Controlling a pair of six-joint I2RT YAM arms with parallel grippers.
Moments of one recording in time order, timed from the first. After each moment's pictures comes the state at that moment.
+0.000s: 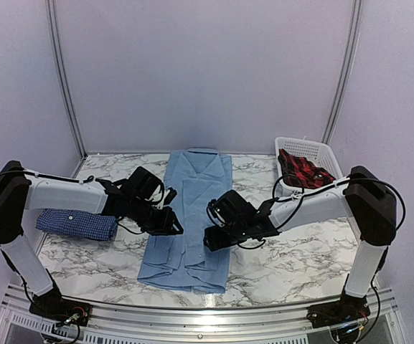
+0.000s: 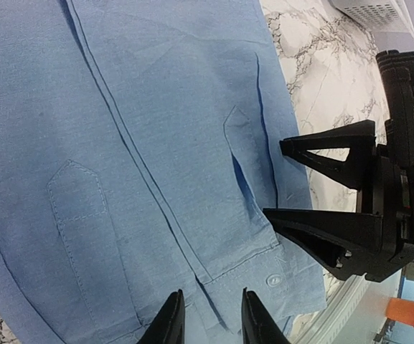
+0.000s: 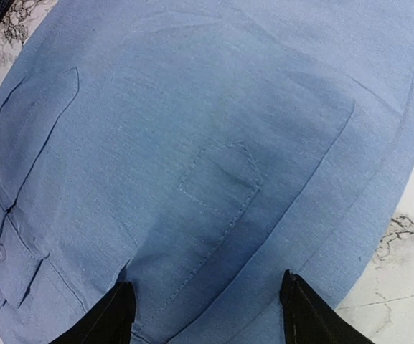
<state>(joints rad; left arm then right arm) -0.77 1.69 1.01 -0.25 0.36 -0.60 0.97 1.85 1.06 -0.17 0.07 0.55</state>
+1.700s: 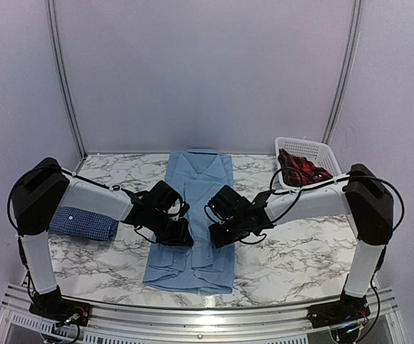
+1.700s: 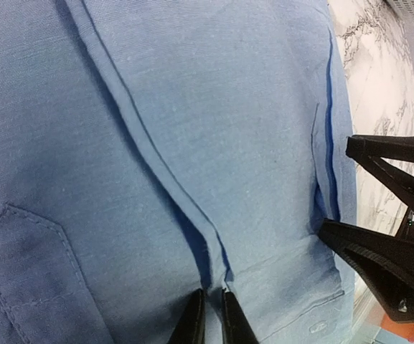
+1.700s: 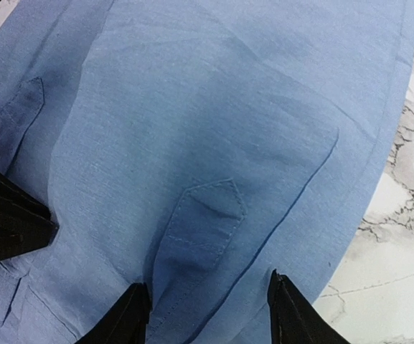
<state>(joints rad) -0.82 1.92 1.08 -0.15 0.36 -0.70 0.96 1.88 1.17 -0.37 0.17 0.49</state>
